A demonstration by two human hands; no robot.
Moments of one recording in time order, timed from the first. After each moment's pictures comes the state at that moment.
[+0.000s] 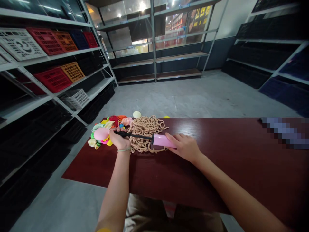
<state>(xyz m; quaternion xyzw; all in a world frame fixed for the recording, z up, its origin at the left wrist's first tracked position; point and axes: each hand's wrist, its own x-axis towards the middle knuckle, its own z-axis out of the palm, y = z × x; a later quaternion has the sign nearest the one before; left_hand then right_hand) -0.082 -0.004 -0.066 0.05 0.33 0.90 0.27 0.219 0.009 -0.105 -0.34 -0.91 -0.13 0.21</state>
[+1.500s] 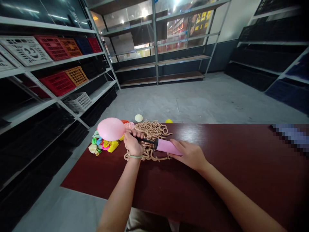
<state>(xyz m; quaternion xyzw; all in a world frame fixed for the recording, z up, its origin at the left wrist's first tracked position) -0.023 0.009 -0.054 0.12 0.35 0.86 0.35 0.219 0.020 -0.113 -0.33 -0.90 -0.09 0.27</state>
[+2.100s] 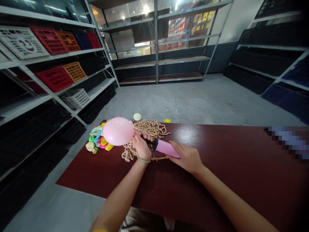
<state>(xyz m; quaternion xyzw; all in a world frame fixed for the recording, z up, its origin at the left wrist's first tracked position) 0.024 0.008 -0.070 0.14 0.36 0.85 0.37 0.212 0.006 -0.115 -0.37 -0.88 -0.04 0.29</state>
